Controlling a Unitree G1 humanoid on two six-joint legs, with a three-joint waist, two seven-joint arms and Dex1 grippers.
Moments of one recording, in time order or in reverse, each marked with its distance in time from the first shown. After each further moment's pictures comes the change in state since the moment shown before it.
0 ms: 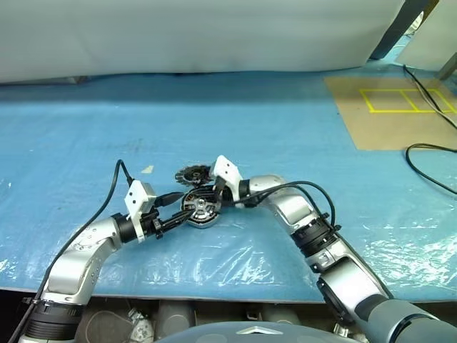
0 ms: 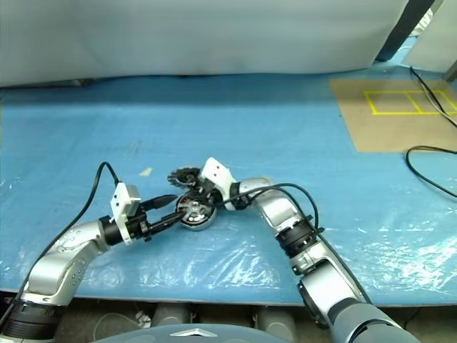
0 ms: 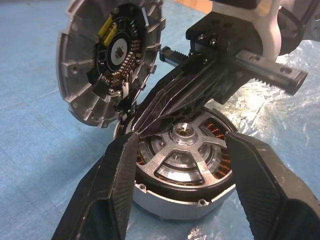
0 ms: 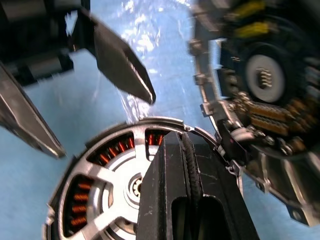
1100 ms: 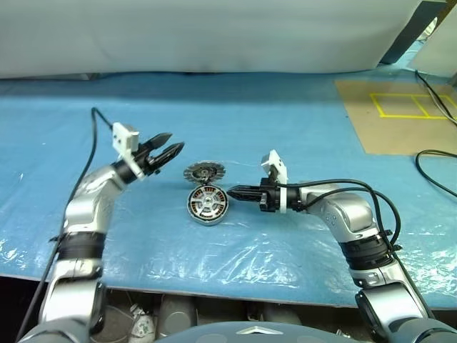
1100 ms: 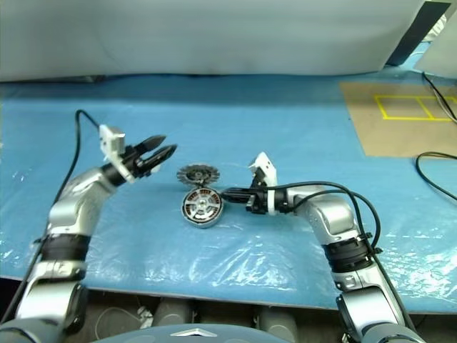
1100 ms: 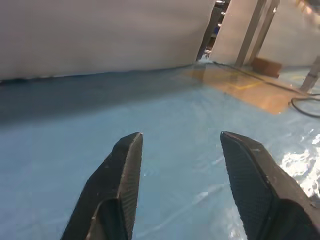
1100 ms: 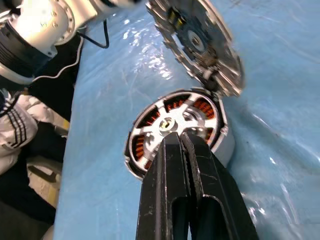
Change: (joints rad) left arm -0.599 -0.128 0.118 0.580 -0.032 -0.078 0.001; right arm 0.211 -0.224 -0.310 -0.348 0.431 0.471 0.055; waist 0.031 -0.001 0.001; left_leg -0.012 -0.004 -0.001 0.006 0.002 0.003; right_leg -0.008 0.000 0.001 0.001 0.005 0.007
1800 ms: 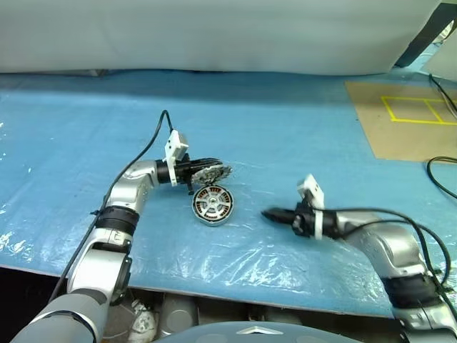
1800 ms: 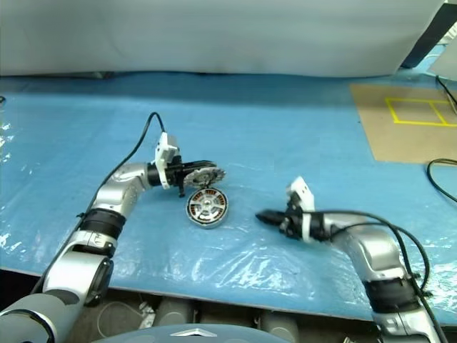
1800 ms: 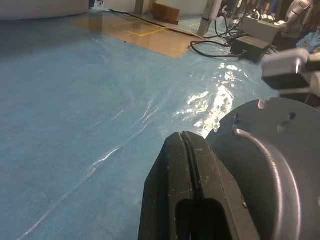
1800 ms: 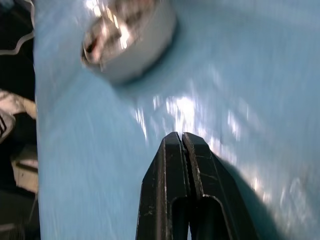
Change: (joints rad) left arm -0.093 -0.078 -0.200 0.214 0.140 -0.088 -0.360; right arm 0.349 -0.206 -0.114 -0.135 0.042 -0.011 -0.013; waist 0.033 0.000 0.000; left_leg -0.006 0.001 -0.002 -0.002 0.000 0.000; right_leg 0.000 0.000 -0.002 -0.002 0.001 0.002
